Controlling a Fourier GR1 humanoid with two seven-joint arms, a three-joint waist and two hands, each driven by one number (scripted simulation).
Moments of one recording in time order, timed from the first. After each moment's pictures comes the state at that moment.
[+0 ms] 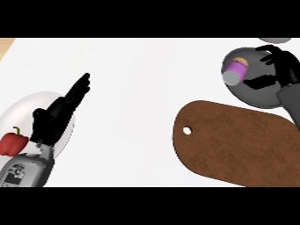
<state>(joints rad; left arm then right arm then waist) -0.20 0.27 -0.15 -1.56 0.03 -0.04 0.18 -0.94 -0.49 0.10 -0.22 0.38 -0.41 -0.21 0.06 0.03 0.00</state>
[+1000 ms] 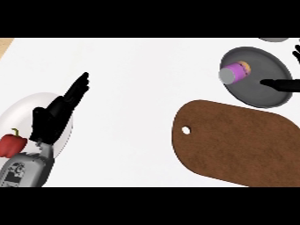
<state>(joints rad) -0.21 0.26 -0.13 -1.55 0.02 -0.04 0.18 -0.86 -0.57 -0.28 -0.17 0.01 0.00 -0.60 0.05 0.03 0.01</state>
